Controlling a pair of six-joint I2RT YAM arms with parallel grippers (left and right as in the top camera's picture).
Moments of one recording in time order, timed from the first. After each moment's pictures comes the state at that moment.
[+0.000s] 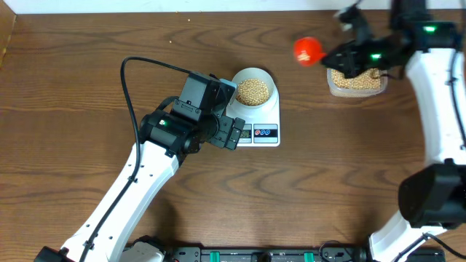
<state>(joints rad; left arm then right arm) -0.46 1.37 1.20 -0.86 0.10 -0.04 -0.03 1.86 1.85 -1.15 -0.73 -0.35</state>
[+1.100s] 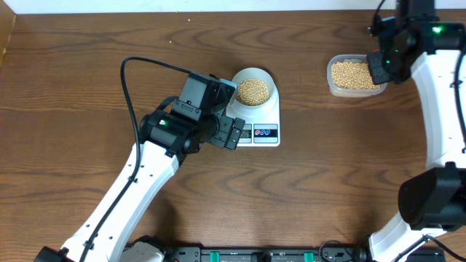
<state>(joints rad) -0.46 1.37 1.20 -0.86 0.10 -0.04 -0.01 1.84 1.85 -1.21 0.16 -0.24</state>
